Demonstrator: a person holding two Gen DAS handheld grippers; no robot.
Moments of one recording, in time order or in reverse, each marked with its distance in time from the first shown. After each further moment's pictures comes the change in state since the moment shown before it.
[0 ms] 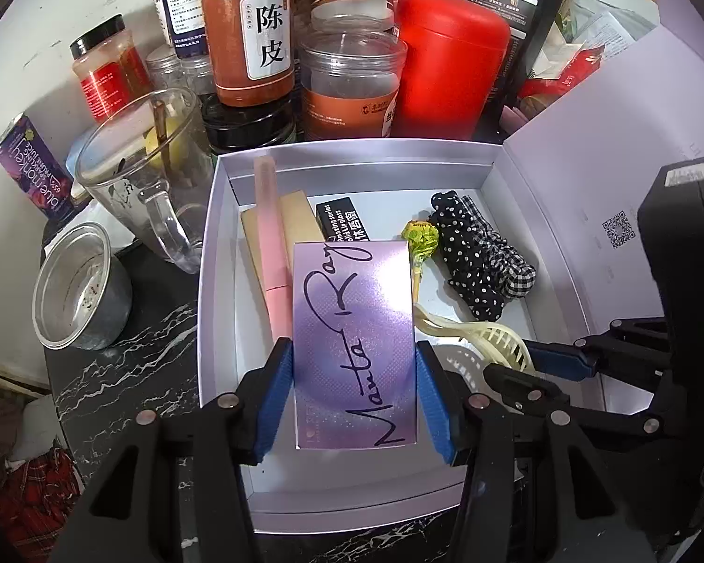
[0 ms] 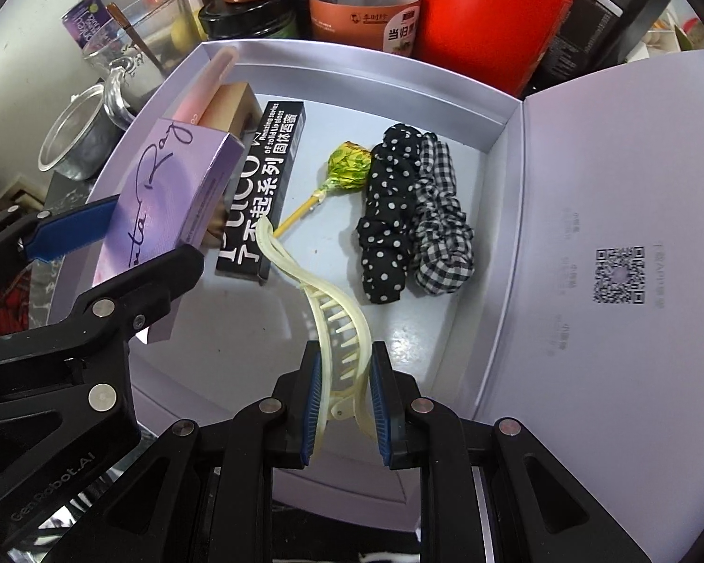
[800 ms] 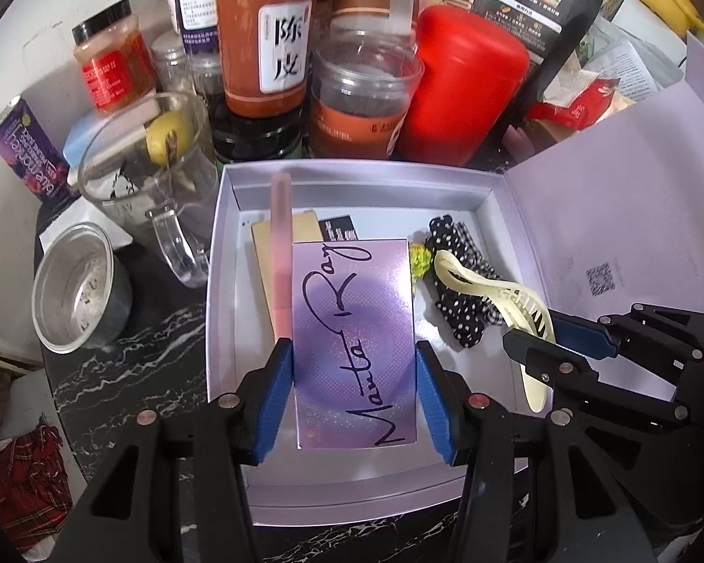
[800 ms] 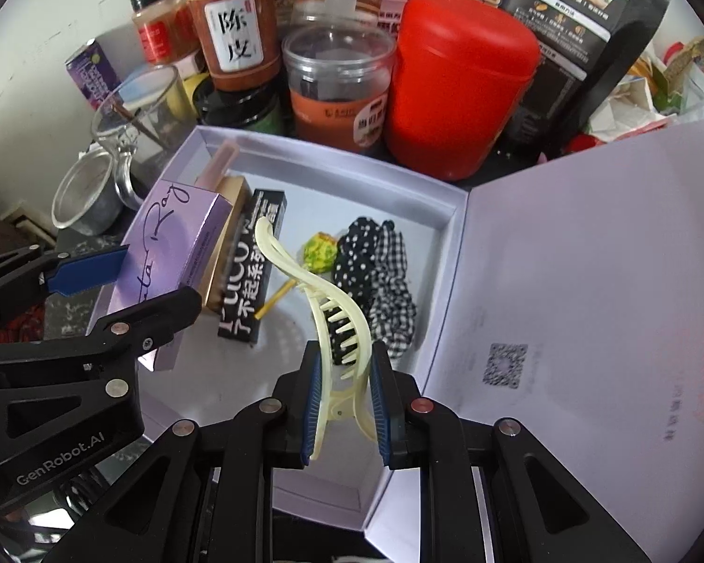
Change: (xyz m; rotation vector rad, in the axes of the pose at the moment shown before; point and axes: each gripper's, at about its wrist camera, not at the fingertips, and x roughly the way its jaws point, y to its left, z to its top) left arm -0.008 0.008 0.021 -0.080 0.075 -0.052; right arm -0.050 -0.015 0.021 -0.002 -0.106 -0.028
